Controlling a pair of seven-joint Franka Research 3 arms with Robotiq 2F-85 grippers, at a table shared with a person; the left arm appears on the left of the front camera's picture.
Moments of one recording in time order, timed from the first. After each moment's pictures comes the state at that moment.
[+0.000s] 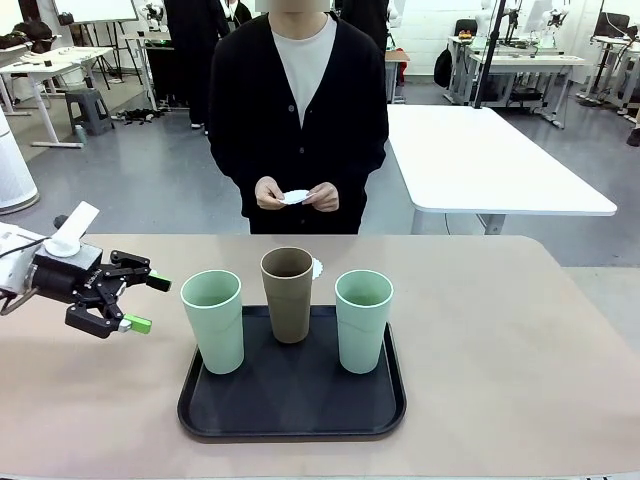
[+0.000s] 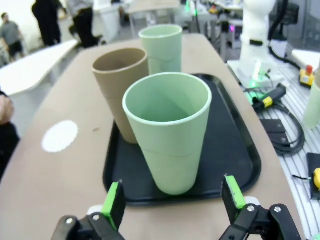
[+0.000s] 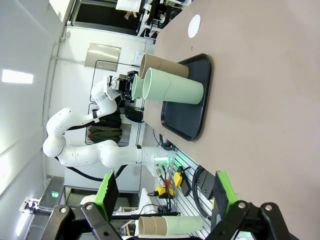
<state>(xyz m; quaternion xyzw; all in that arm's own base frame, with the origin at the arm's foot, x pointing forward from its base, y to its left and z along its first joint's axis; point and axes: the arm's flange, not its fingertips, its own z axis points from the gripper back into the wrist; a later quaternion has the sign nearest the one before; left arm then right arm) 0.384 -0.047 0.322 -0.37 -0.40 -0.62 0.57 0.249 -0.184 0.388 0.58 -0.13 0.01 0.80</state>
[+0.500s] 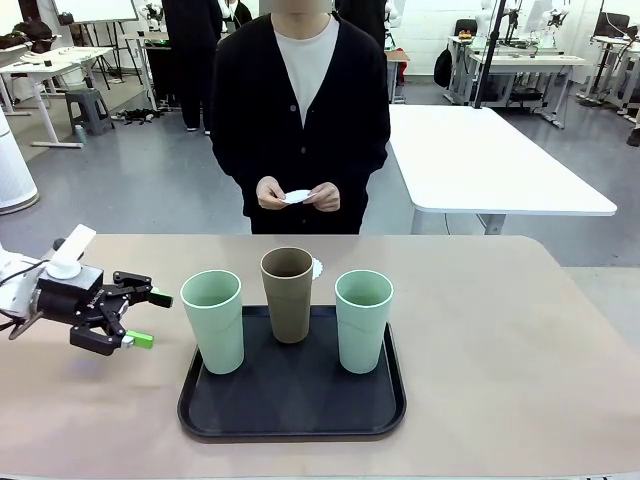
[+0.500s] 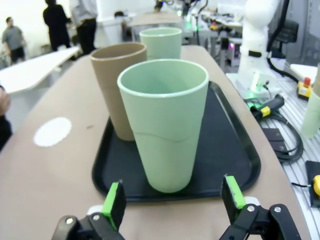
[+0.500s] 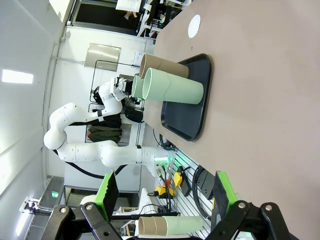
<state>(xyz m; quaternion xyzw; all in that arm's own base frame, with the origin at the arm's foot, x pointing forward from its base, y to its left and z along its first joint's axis) 0.382 -0.041 0.282 -0.41 -0.41 -0.59 0.57 0.249 -0.184 0.388 0.58 -0.13 0.01 0.80</state>
